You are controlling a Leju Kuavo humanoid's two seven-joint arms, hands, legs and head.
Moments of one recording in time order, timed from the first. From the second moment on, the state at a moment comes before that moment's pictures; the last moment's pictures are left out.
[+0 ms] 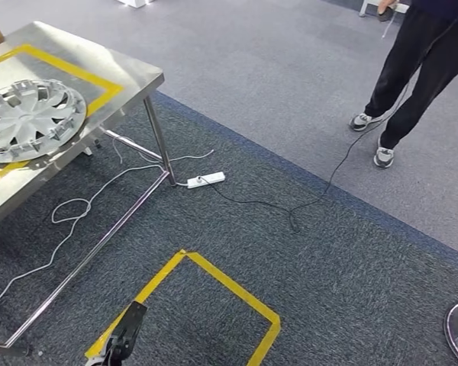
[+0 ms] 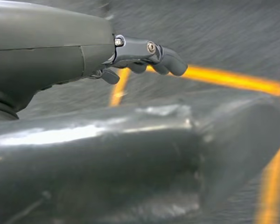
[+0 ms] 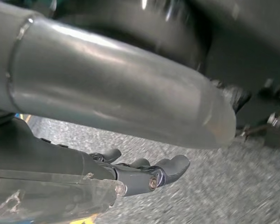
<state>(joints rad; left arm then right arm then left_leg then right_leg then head) -0.09 -0.09 -0.03 -0.29 -0.26 0.28 -0.21 -0.06 0.17 -1.06 -0.19 1.13 0.06 0.01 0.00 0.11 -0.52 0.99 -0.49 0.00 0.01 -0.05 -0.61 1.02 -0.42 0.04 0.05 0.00</state>
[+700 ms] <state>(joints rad) -0.03 -0.06 0.08 -0.20 -0.17 0.25 0.06 -0.14 0.16 -1.01 -0.19 1.16 0.08 -0.16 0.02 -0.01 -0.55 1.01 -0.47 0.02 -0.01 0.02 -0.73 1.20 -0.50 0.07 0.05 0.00</state>
